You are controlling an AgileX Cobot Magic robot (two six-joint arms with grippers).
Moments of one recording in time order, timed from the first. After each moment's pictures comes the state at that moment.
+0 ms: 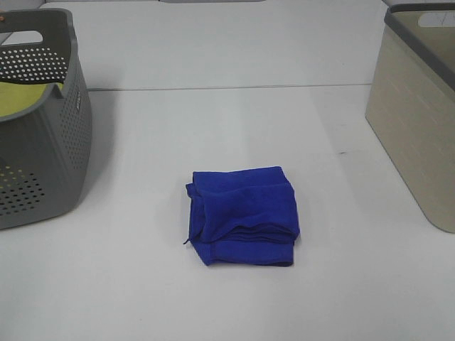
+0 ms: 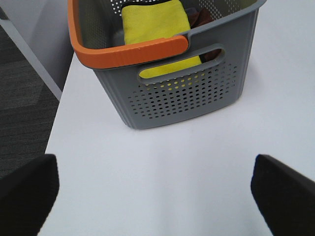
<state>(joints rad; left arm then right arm) -0.01 0.05 -0.51 0.10 1.03 0.13 0.08 0.00 -0.46 -0.05 1.11 -0.02</state>
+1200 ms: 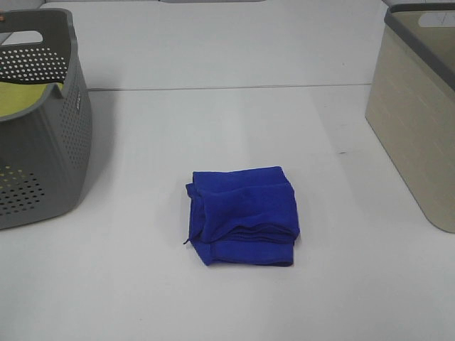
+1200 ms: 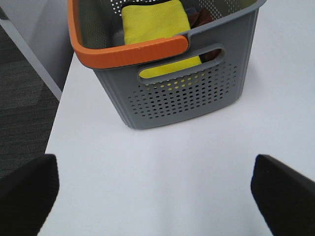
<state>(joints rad) -0.01 0.05 -0.51 0.10 1.03 0.13 0.08 0.00 -0.46 -0.05 1.11 -0.02</state>
